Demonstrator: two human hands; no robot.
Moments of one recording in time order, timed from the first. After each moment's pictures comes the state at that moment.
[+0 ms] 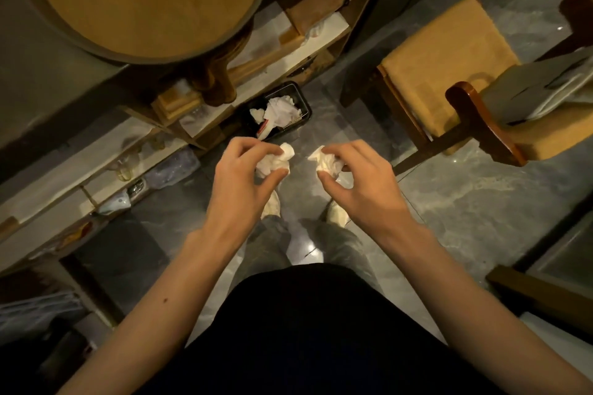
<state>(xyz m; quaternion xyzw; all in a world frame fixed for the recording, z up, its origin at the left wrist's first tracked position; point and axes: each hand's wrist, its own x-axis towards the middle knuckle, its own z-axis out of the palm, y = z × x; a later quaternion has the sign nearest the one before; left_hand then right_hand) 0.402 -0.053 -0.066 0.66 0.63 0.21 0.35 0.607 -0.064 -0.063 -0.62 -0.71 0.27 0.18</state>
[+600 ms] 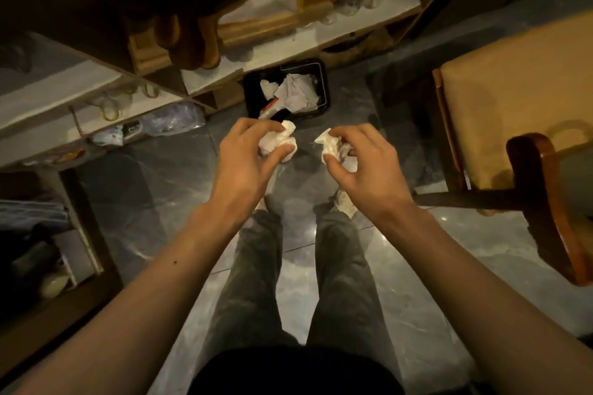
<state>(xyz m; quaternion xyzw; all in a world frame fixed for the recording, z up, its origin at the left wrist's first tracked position) 0.525 0.012 -0.195 0.52 0.76 0.22 0.32 0.722 0.056 -0.208 -0.53 -0.72 0.41 0.14</state>
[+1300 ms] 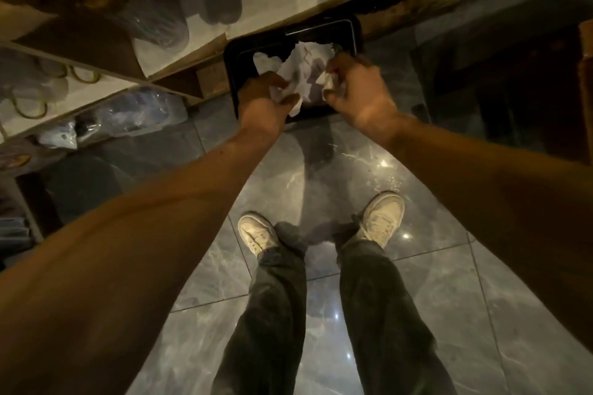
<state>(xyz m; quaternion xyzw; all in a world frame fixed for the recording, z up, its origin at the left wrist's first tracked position) 0.481 0.124 -0.524 0.36 0.83 0.20 0.37 0.638 0.190 -0.532 -0.55 -0.72 0.42 0.03</state>
